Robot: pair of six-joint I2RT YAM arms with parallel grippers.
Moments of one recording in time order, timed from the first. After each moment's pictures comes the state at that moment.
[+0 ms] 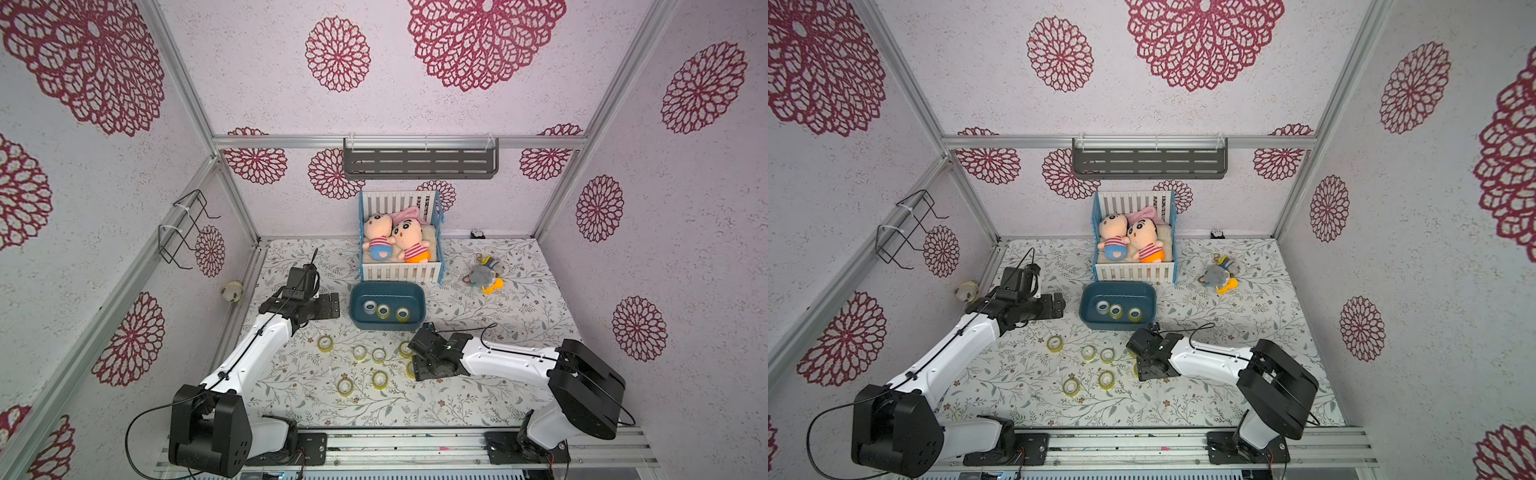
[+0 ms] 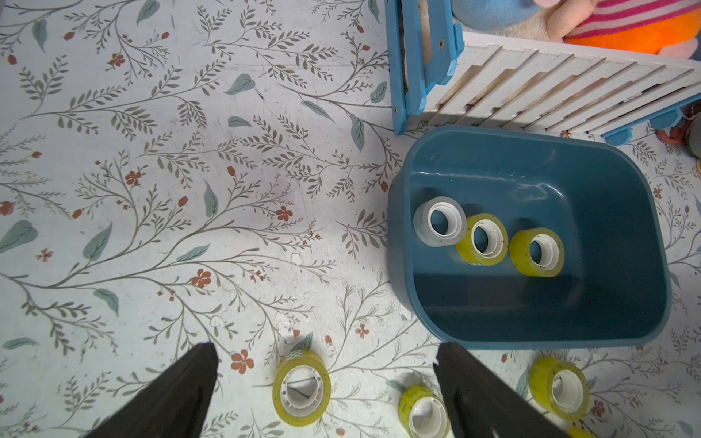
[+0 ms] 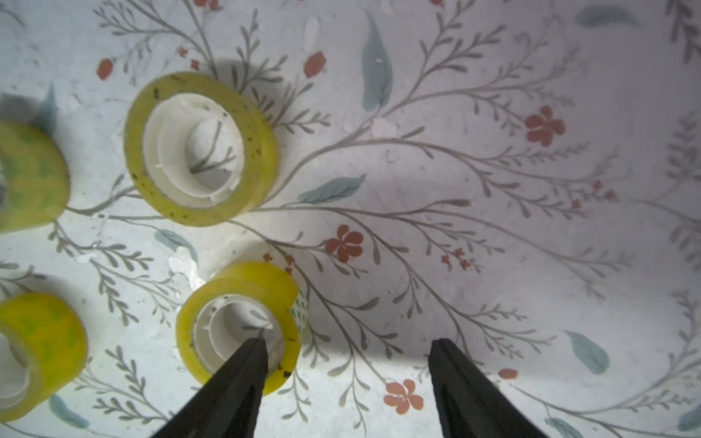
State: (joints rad) left arm -0.20 1.32 0.97 -0.57 -0.01 -0.25; right arm 0.93 1.54 0.86 -0.63 0.16 0.77
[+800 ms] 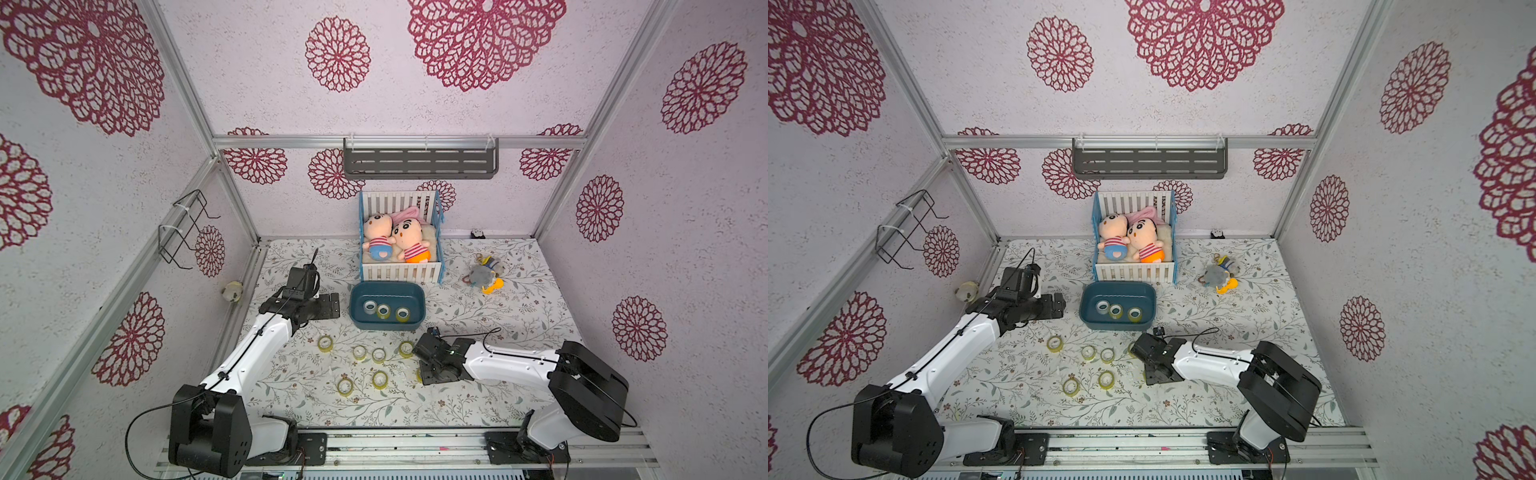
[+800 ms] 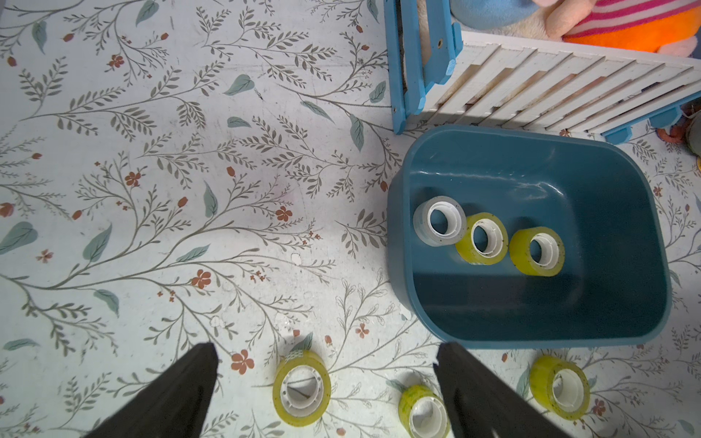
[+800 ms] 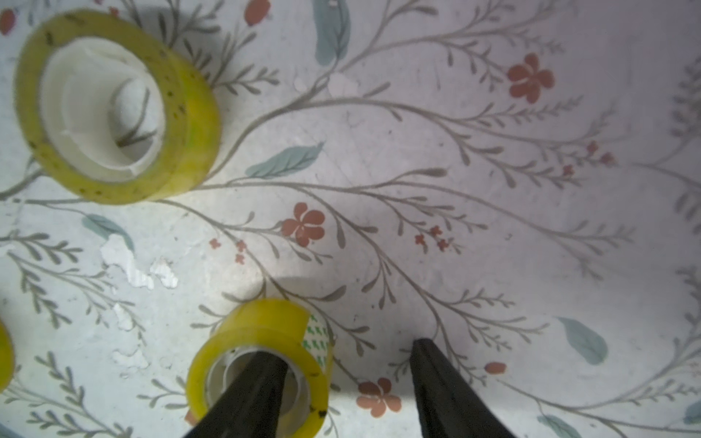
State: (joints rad) left arm -0.20 1.32 0.97 -0.57 -0.01 -0.25; right arm 0.94 1.54 0.79 -0.59 0.18 0.80
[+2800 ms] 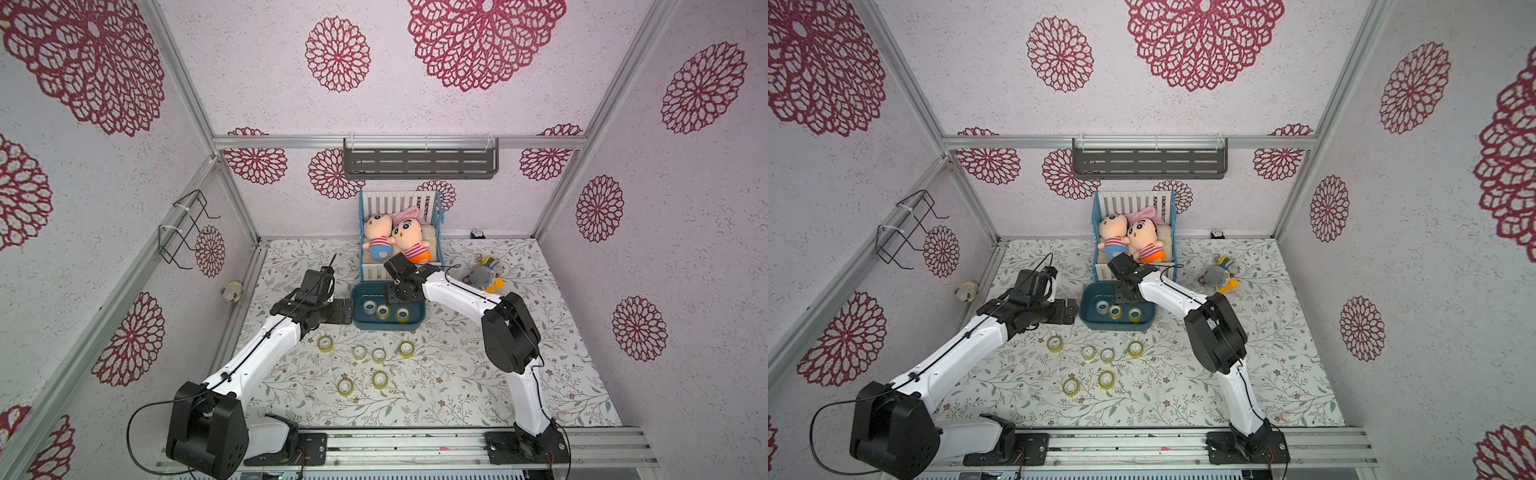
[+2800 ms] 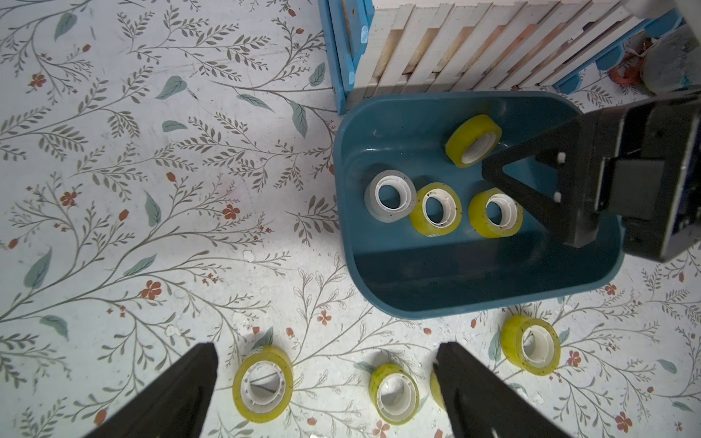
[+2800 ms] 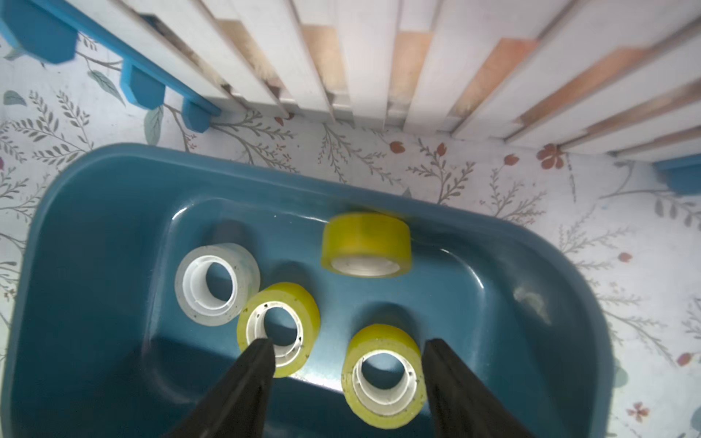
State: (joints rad) left arm -0.32 1.32 0.97 -0.57 -0.02 -0.23; right arm 0.67 2.14 1.78 -0.72 0.13 0.50
